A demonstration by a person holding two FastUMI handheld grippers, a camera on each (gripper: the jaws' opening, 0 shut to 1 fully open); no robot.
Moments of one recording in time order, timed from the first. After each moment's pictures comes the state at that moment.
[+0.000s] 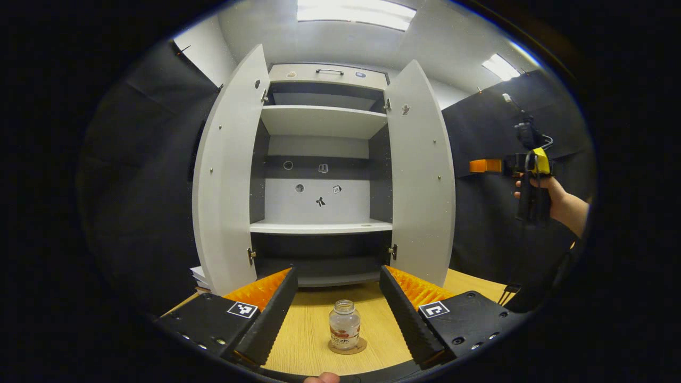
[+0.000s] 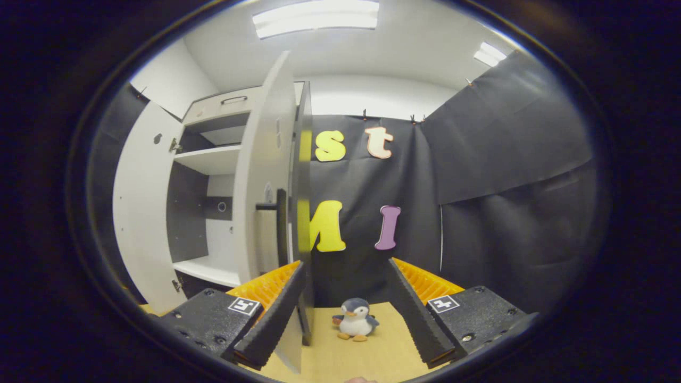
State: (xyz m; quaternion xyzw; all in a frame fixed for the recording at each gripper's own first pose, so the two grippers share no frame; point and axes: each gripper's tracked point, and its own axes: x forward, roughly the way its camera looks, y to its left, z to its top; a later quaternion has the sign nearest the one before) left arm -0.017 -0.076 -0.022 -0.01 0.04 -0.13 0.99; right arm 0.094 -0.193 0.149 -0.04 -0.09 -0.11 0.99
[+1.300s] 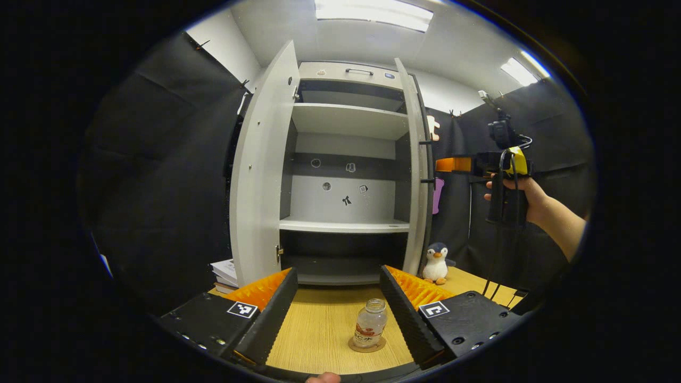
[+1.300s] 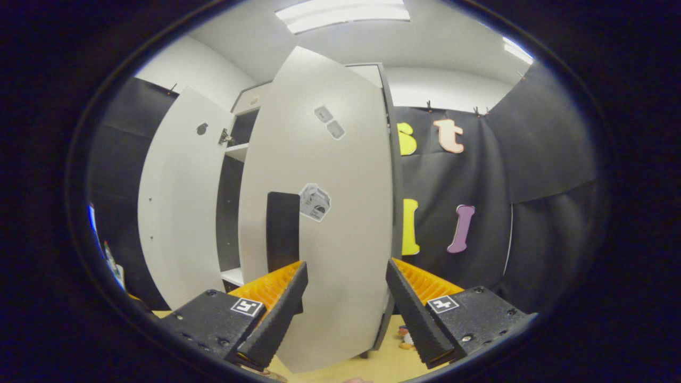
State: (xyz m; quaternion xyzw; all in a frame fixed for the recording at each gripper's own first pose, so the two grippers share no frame) left arm -0.014 -0.020 -0.020 -0.03 0.05 -0.07 1.00; right arm 0.181 -0.005 0.138 -0.04 -0.05 0.07 1.00
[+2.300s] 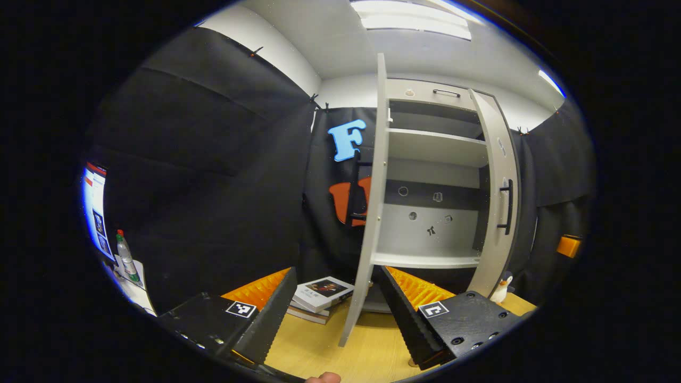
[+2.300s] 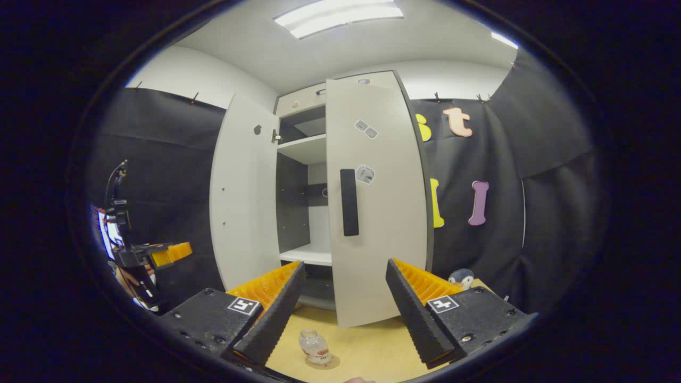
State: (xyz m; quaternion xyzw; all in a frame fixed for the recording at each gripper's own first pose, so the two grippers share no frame) left arm 0.025 0.170 0.048 -0.04 0.01 0.12 0.99; right arm 0.023 0.052 0.048 0.00 -0.03 0.10 0.99
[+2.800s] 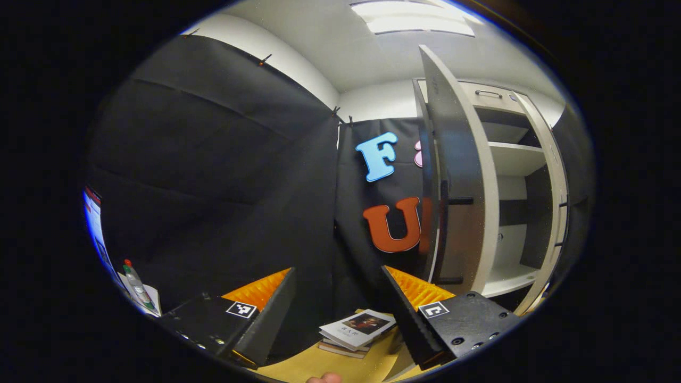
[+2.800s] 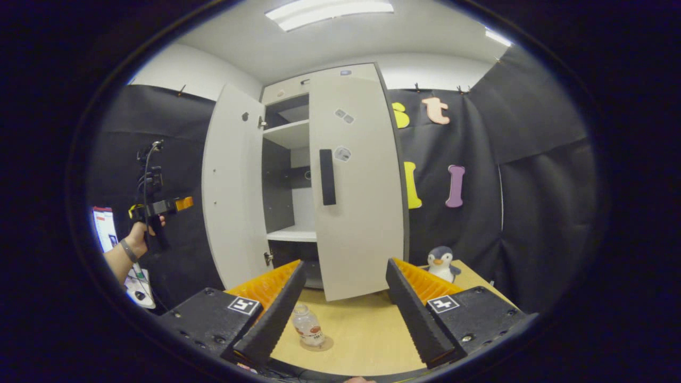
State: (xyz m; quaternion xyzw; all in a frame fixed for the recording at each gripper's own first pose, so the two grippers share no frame) left arm 0.127 0.268 0.086 -0.01 -0.02 0.18 0.98; right arm -0.014 0.019 0.012 0.01 0.00 0.04 1.00
